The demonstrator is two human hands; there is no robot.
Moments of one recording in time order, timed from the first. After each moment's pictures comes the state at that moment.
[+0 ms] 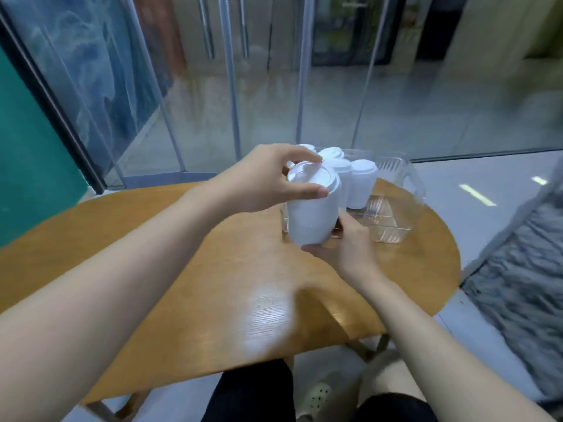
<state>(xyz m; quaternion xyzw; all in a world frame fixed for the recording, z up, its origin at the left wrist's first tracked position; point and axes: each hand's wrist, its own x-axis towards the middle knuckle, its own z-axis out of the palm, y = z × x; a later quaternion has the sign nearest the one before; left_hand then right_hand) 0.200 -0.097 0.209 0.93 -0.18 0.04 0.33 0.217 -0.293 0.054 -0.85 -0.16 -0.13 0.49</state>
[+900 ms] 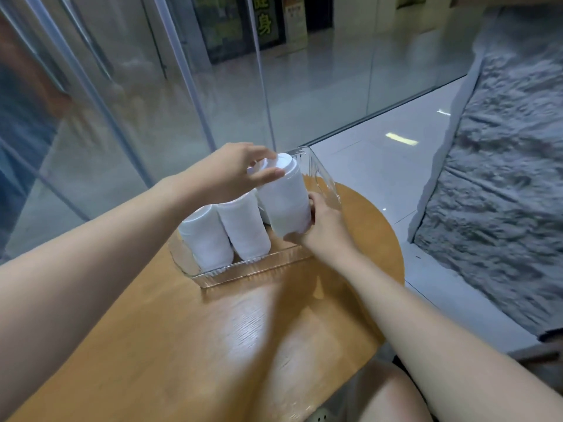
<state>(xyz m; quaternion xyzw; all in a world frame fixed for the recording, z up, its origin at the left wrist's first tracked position) 0.407 -0.236 0.182 0.94 -0.33 0.02 0.12 0.339 -0.416 0.031 -0.85 0.04 -0.13 0.51</state>
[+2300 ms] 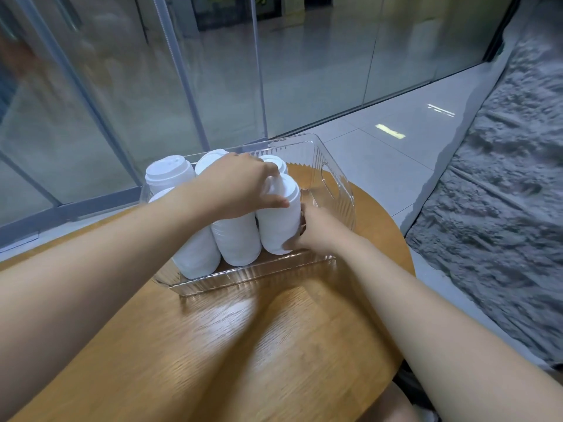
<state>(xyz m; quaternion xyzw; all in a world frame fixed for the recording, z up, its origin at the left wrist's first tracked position) 0.464 -0.246 0.111 0.93 -0.35 0.06 -0.04 0.405 -0.424 0.012 -0.91 0.01 0.09 0.40</state>
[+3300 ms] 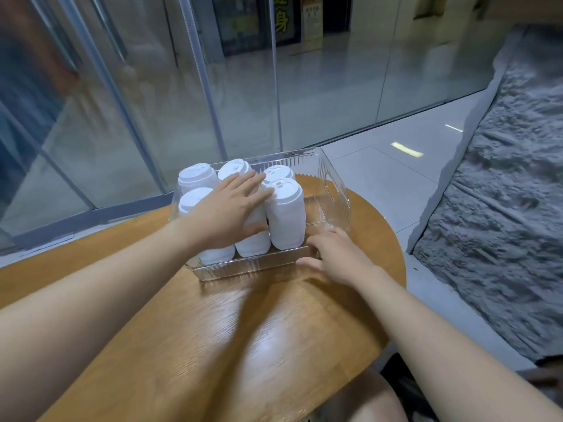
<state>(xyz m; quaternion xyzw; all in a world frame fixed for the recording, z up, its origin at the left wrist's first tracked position) 0.412 -0.192 0.090 0.91 -0.39 0.10 -0.05 0.333 -0.438 0.016 -0.98 -0.13 0.03 0.16</state>
